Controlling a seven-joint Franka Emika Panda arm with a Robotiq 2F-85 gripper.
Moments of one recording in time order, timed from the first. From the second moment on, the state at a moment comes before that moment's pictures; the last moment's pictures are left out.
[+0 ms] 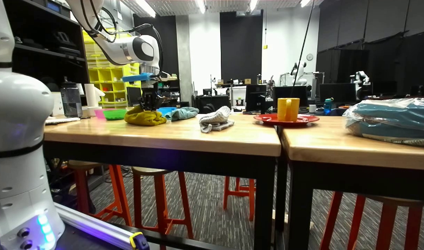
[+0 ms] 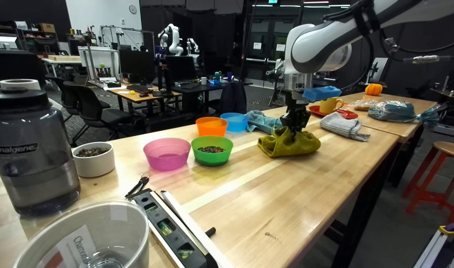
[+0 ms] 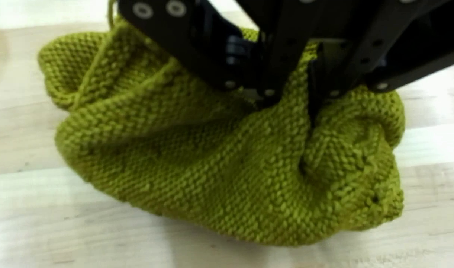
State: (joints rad) arm 0.02 -0.09 0.02 -2.22 -0.04 2.02 0.07
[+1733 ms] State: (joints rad) arm -0.27 -0.15 -0.21 -2.28 0.05 2.07 0.76
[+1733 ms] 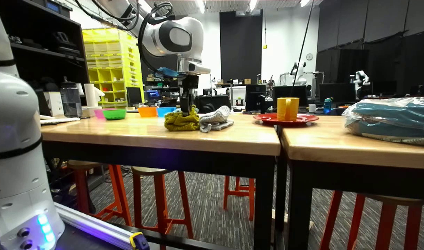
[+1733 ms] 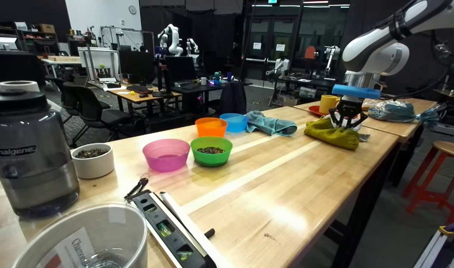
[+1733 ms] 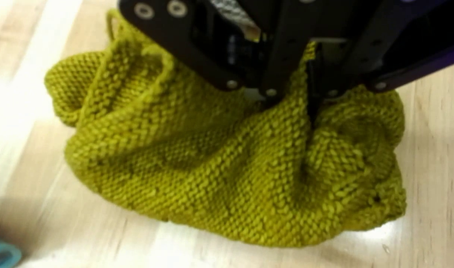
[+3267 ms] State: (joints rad) arm -0.29 -0.46 -0.10 -2.44 -0.04 2.19 0.93
